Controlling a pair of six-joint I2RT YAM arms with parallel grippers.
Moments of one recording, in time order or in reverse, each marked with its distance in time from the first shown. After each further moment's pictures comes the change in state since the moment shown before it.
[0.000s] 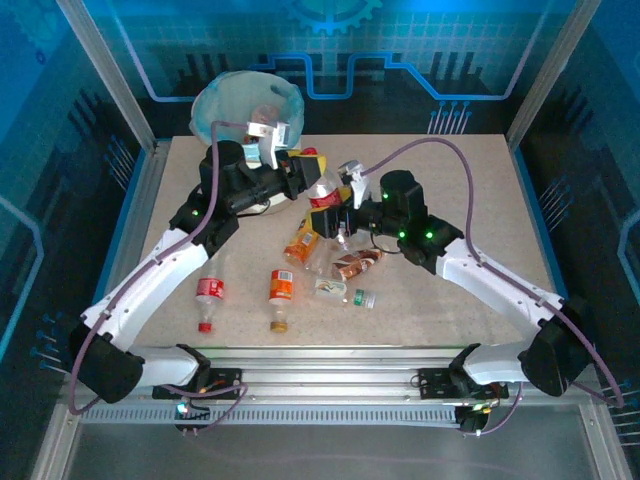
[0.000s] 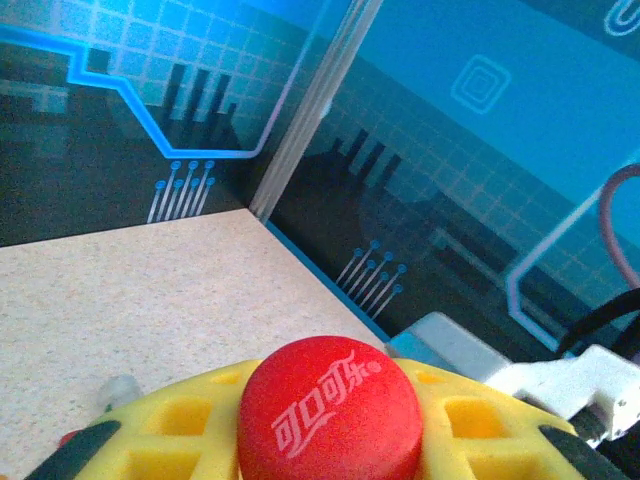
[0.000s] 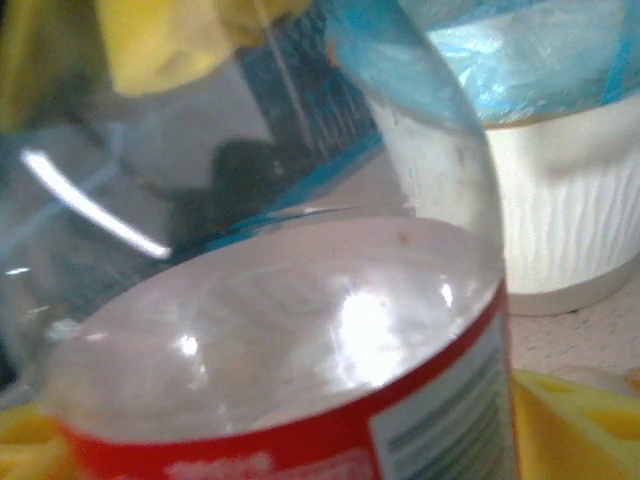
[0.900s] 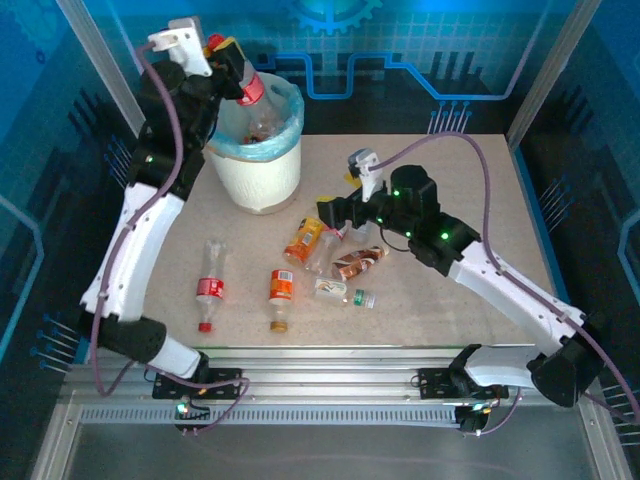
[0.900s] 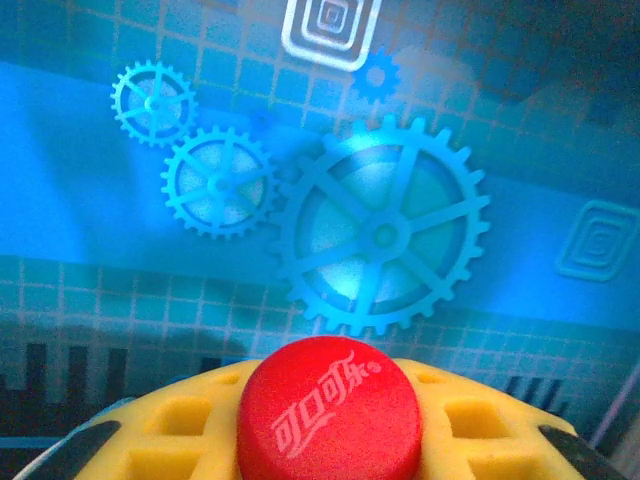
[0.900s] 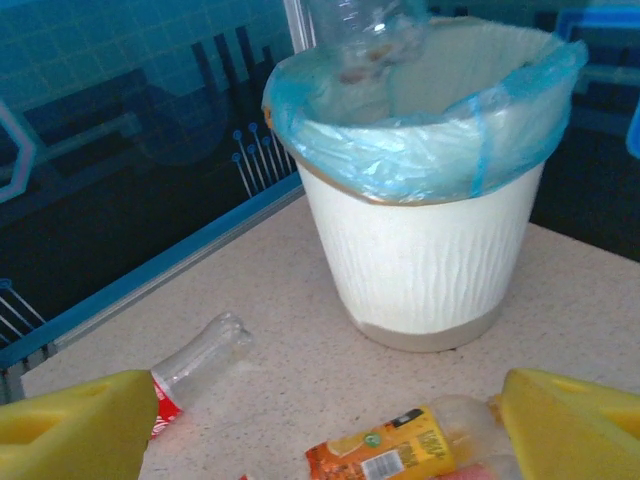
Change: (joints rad) left arm 0.213 0.248 0.648 -0.180 -0.556 0.244; right arm 0.032 -0.055 0.091 -0.124 0.201 -0.111
